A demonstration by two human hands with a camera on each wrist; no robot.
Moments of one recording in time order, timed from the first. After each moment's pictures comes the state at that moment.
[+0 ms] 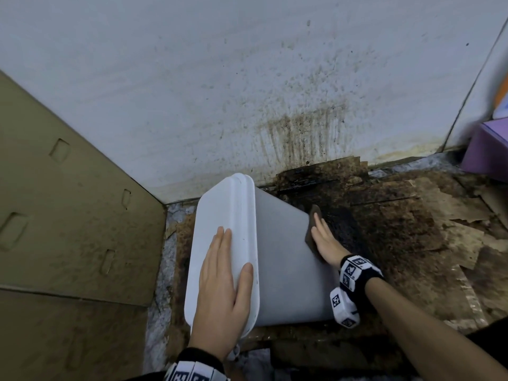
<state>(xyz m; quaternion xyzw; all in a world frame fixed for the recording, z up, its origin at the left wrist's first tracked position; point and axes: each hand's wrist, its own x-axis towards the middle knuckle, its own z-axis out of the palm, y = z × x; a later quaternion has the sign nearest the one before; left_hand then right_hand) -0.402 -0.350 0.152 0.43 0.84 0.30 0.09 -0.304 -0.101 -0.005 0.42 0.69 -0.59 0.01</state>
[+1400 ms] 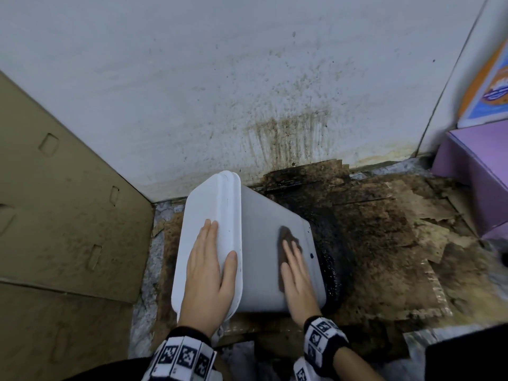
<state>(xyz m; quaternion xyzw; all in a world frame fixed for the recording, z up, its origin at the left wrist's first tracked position) -0.401 -0.349 0.149 0.43 0.84 0.31 0.08 -0.264 -0.238 0.008 0.38 0.71 -0.55 -0.23</state>
